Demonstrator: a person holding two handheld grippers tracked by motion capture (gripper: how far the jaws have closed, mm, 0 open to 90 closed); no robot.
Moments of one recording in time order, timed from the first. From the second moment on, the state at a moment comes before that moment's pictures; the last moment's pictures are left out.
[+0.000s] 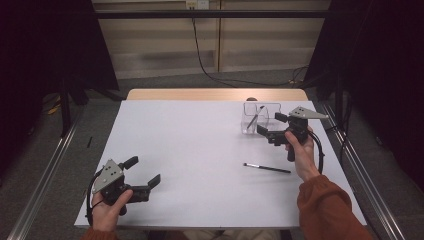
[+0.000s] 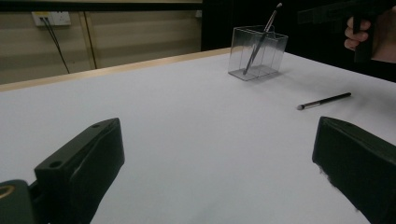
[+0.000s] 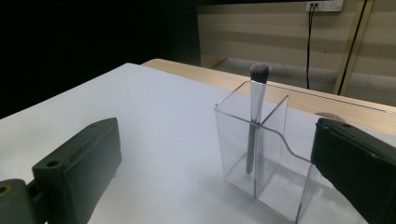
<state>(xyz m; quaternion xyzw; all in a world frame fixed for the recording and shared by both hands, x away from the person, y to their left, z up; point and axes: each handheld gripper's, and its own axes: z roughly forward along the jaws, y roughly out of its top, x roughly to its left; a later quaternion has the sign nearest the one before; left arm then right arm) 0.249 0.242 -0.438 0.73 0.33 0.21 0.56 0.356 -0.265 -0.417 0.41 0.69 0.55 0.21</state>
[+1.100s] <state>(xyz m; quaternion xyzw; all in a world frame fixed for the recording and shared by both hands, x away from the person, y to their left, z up) 0.248 0.240 -0.436 0.72 0.33 0.21 0.57 0.300 -0.277 -0.417 0.40 0.69 0.56 0.23</state>
